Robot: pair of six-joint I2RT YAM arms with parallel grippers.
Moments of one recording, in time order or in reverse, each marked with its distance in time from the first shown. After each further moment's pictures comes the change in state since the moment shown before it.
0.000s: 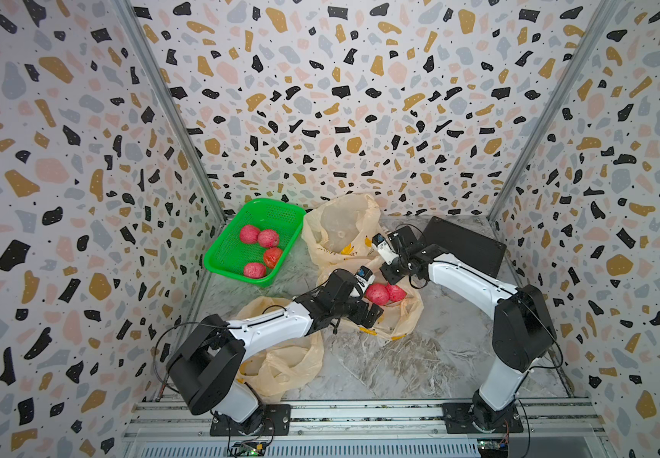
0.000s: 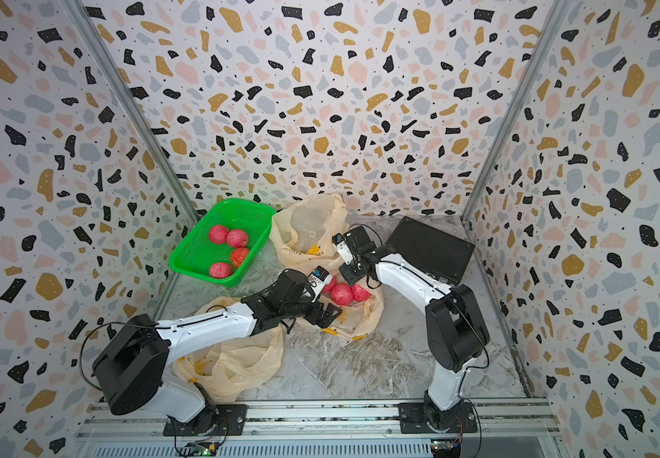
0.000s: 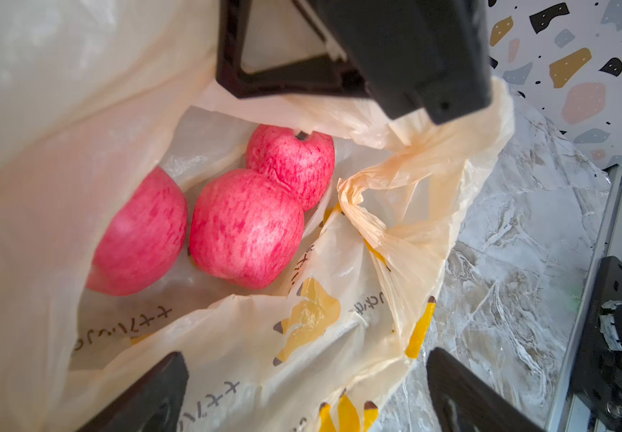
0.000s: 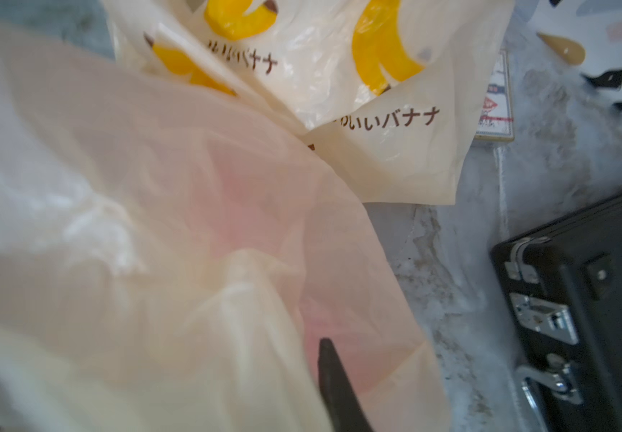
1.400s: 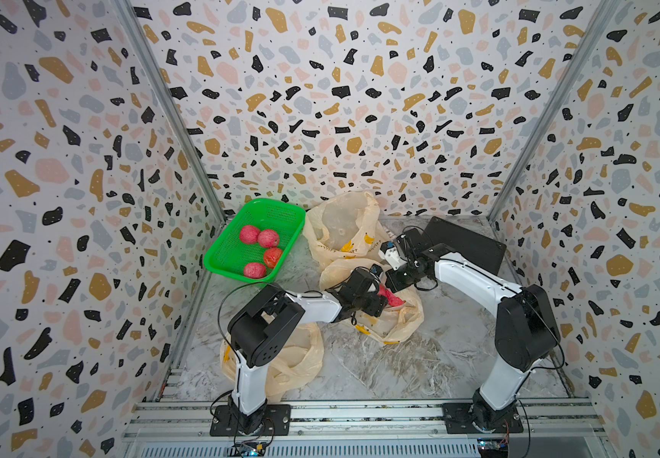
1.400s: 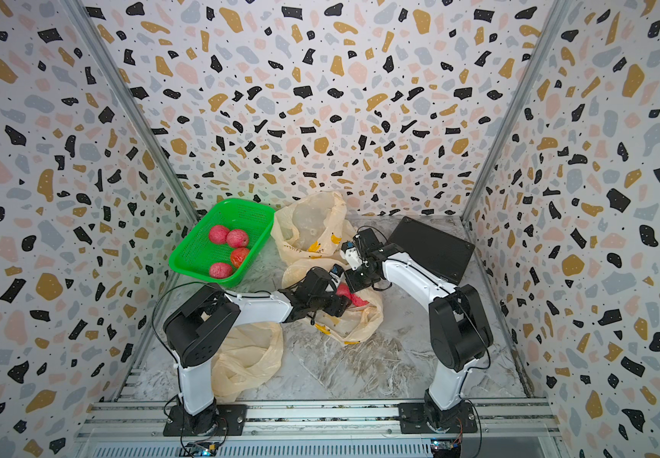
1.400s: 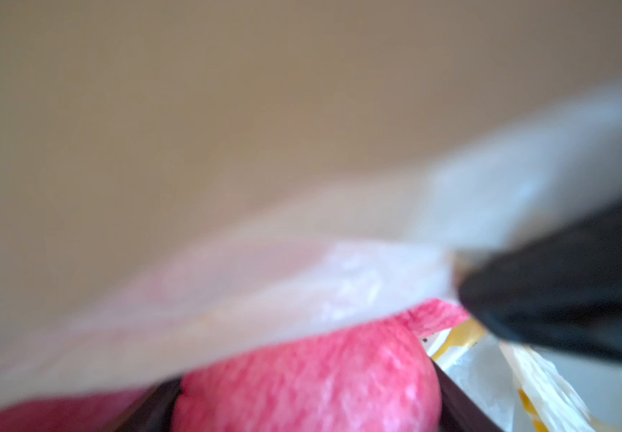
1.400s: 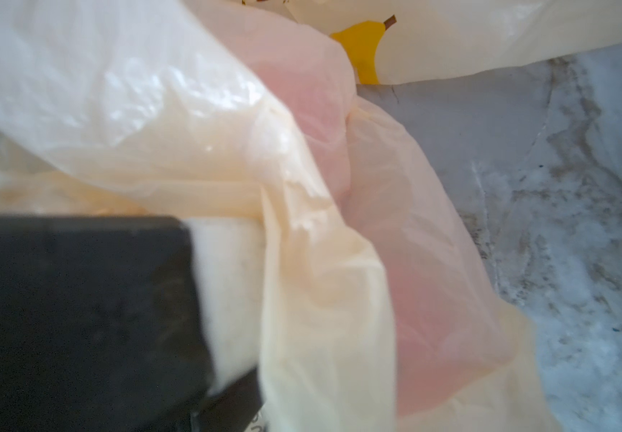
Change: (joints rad) left arm -0.001 0.379 0.157 0.169 -0.105 -0.002; right arm -0.063 -0.025 -0.067 -0.124 -0.272 0.153
